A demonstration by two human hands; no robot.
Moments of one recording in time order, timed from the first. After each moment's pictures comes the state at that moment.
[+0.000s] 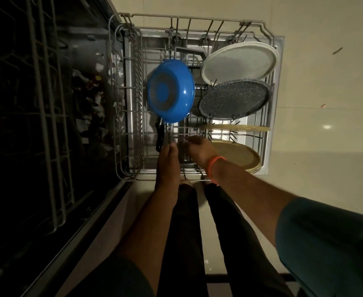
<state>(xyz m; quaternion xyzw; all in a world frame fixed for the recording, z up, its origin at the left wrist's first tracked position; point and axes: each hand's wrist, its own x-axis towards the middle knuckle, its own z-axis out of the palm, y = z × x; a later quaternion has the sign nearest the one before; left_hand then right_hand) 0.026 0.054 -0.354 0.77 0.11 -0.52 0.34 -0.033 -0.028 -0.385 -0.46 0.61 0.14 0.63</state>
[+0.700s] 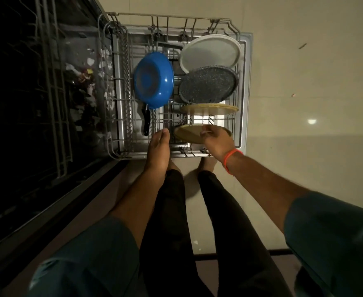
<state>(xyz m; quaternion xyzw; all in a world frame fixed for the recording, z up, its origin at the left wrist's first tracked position) -0.007 0.076 -0.299 0.76 0.08 -0.55 0.34 -0.138 -0.028 -0.286 -0.52 0.64 0.12 0.55</state>
